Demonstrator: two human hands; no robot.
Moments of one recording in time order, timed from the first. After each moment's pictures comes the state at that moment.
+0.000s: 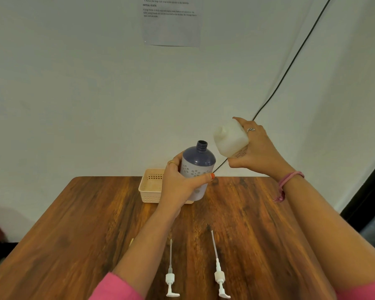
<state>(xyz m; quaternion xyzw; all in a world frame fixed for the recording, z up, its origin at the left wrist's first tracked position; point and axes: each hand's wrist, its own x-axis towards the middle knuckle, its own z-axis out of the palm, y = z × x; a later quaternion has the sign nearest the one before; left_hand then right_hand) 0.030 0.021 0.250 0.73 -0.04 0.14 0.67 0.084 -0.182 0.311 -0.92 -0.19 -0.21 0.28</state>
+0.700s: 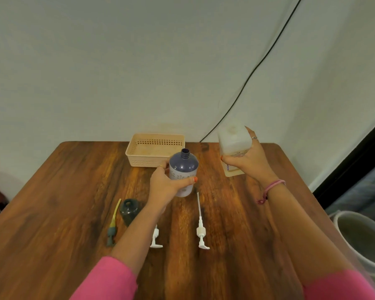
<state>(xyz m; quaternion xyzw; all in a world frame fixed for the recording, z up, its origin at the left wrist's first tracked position) 0.013 -0.002 0.137 0.76 0.06 0.05 0.64 0.050 -0.228 0.199 -0.82 -0.09 -0.14 0.55</state>
